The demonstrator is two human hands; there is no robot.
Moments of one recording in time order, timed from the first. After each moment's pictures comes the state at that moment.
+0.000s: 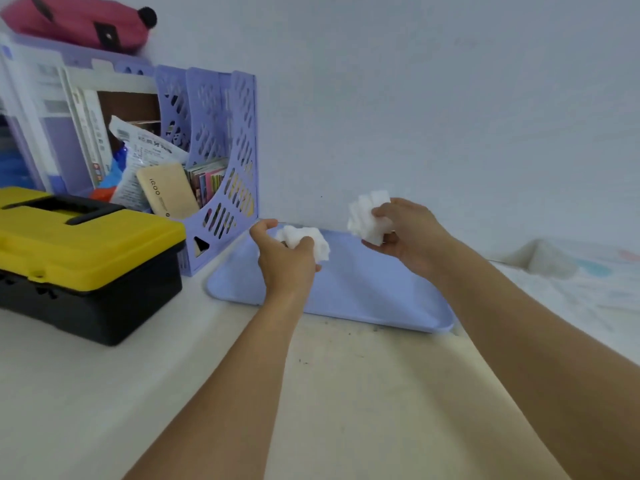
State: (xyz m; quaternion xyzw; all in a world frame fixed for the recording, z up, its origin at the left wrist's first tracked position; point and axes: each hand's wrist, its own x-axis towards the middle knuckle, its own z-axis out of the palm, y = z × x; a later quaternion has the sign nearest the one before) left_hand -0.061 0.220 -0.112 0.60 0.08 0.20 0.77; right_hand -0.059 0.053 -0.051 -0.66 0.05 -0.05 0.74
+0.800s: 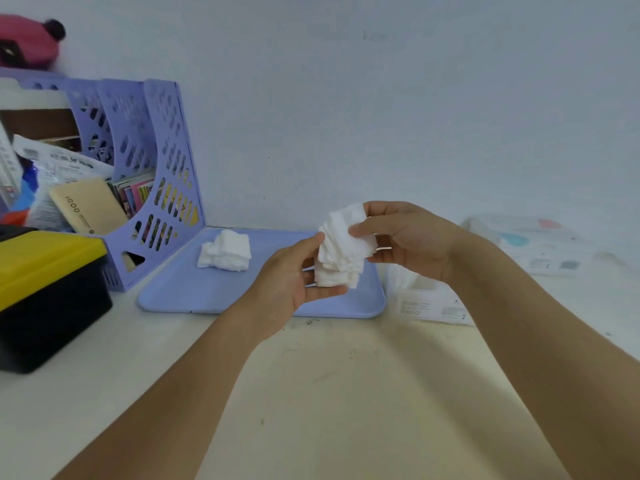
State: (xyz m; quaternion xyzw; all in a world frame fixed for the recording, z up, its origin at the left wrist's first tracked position) left_hand -0.116 0.157 -0.091 0.56 -0.12 -0.16 0.80; right_hand -0.127 -0.038 -0.037 -0.76 -0.06 0.05 0.65
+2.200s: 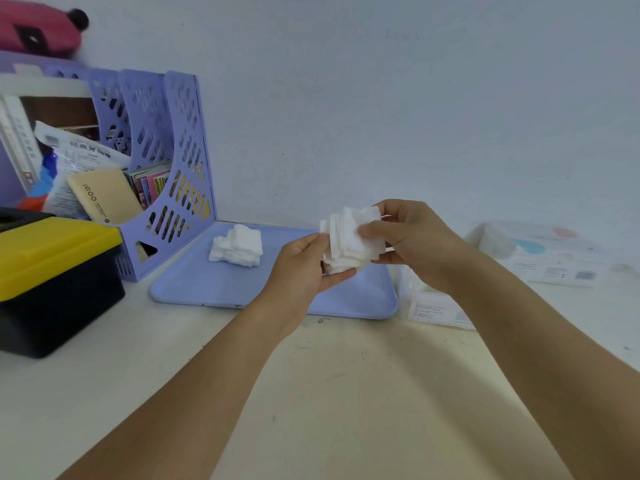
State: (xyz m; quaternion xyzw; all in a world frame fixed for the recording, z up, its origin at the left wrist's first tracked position) left_hand -0.115 0.152 -0.095 0.57 -0.10 -0.07 0.81; right_hand -0.130 -0.017 -0.043 -0.78 -0.02 -0.06 0.62
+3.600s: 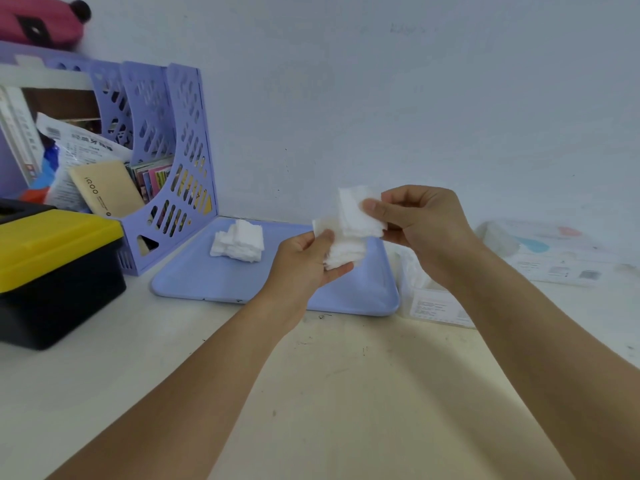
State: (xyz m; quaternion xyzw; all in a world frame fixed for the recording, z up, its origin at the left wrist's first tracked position) left_hand -0.118 0.152 -0.094 0.58 -0.09 -0.04 0.81; right_hand -0.133 -0.012 -0.039 -0.69 -0.02 -0.17 0.70
